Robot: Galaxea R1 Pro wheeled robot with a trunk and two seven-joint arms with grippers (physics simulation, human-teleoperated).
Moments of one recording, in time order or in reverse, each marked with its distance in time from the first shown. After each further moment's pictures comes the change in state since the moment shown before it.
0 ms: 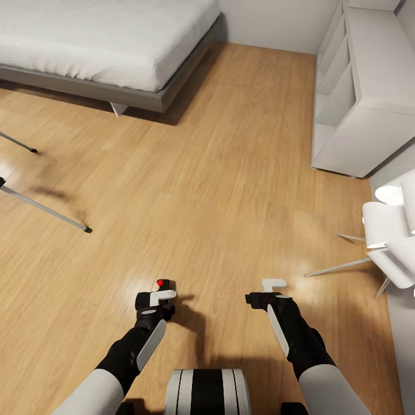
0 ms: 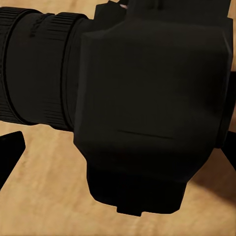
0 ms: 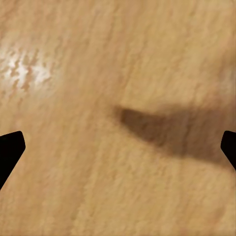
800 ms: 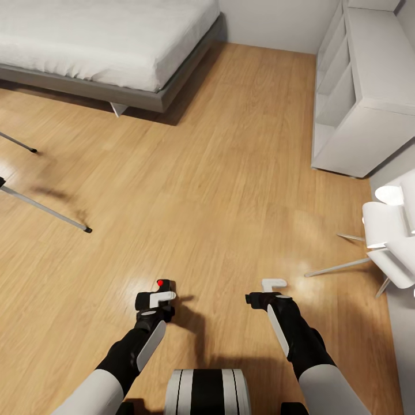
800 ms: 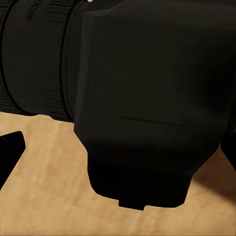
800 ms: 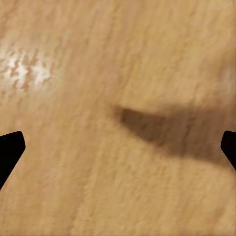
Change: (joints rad) left arm 0.000 0.000 0.002 0.015 0.007 -0.001 -0.002; right arm 0.000 0.000 0.000 0.000 0.000 0.000 0.000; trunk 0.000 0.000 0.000
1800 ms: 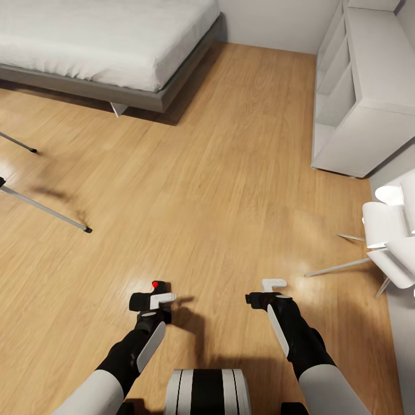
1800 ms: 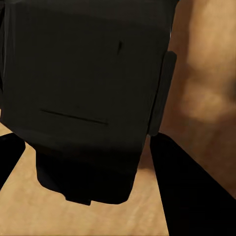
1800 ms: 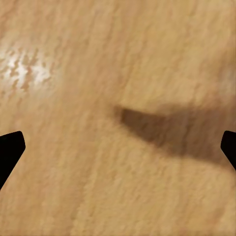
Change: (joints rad) left arm 0.000 -0.001 0.000 0.016 0.000 -0.002 -0.014; right arm 0.000 0.000 0.000 0.000 0.000 0.000 0.000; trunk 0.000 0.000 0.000
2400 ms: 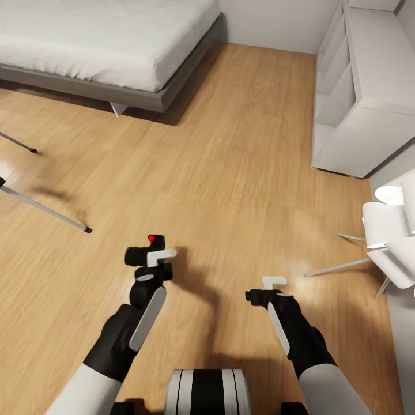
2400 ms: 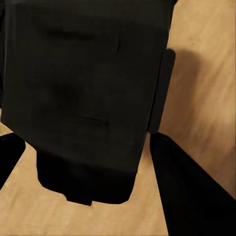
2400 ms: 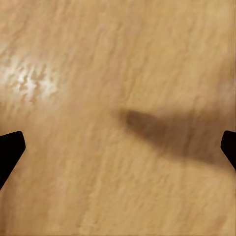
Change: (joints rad) left arm 0.000 -0.012 -0.009 -0.572 -0.003 0.248 0.197; right arm 0.000 0.000 -0.001 -0.026 -0.014 0.001 0.004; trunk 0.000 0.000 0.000
